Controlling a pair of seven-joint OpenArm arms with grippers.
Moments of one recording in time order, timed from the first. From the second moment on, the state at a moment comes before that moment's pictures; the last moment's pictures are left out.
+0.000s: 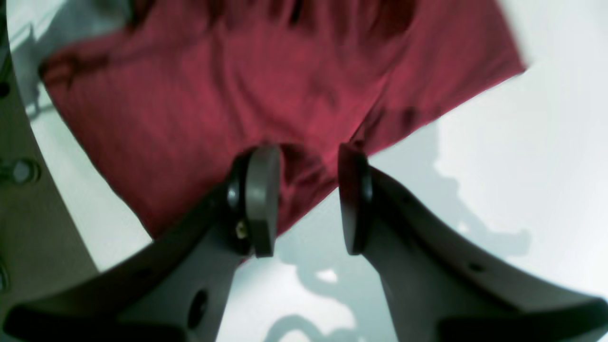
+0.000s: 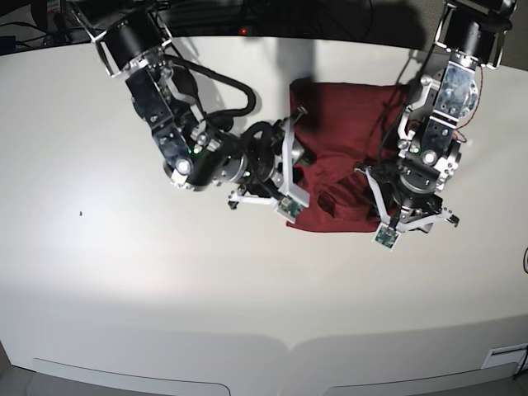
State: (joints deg) left arm -4.6 -16.3 18.3 88.9 7.1 -3.0 41.2; right arm 8.6 10.3 -27.6 92.1 25.8 29.9 -53.8
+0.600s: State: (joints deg) left arm -4.5 -16.3 18.3 88.9 7.1 -3.0 43.4; right arm 20.4 -5.3 -27.6 70.4 11.1 18.2 -52.7
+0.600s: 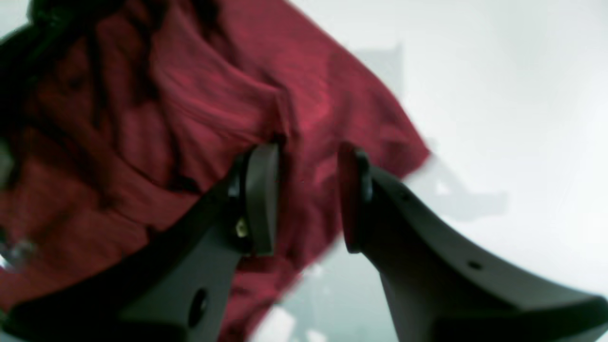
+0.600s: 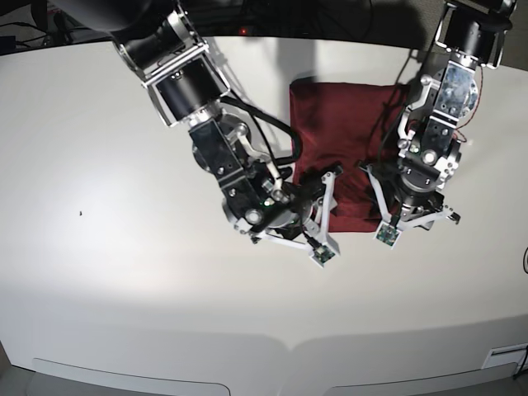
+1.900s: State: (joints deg) left arm -4.4 -16.3 18.3 88.9 7.1 -3.0 43.8; right arm 20.6 -5.9 -27.2 74.3 -2.3 13.3 -55.7
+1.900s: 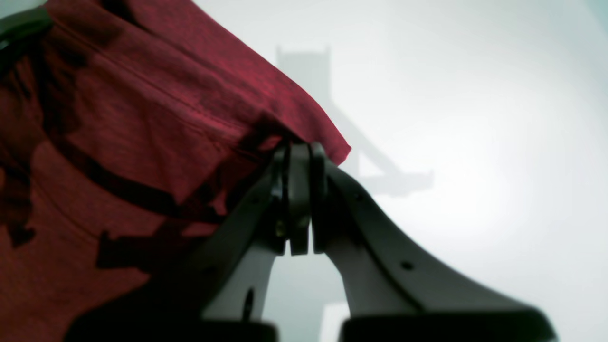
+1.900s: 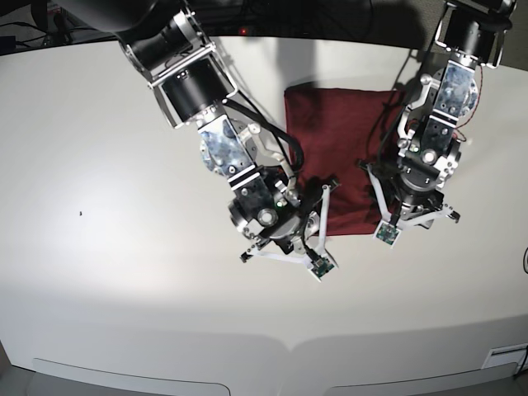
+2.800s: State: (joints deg) left arm -6.1 -16.3 18.3 88.9 11.8 -1.5 40.7; right arm 21.6 -5.9 -27.0 74.3 -12.6 8.1 -46.5
